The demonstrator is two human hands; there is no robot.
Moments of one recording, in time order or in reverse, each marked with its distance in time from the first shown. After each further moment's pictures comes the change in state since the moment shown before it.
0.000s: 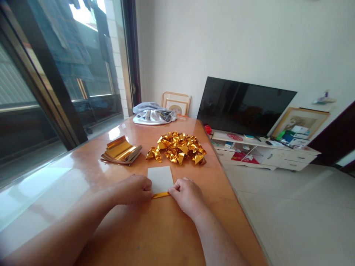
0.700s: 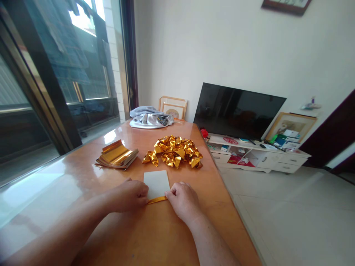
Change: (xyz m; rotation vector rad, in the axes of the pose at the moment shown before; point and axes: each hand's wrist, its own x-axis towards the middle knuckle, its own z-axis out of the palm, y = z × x) left_hand 0.001 -0.005 0.005 0.095 0.020 0.127; right_hand 0.001 0.001 0.005 -0.026 0.056 -0.011
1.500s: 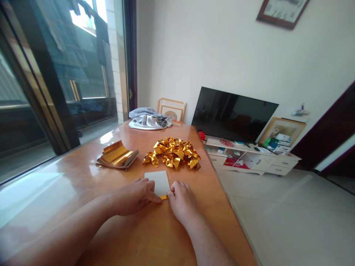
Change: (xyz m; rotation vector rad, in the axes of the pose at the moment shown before) left_hand -0.008 0.008 -0.007 0.055 0.074 0.358; right_hand -0.009 -0.012 0.001 -0.129 0.038 0.004
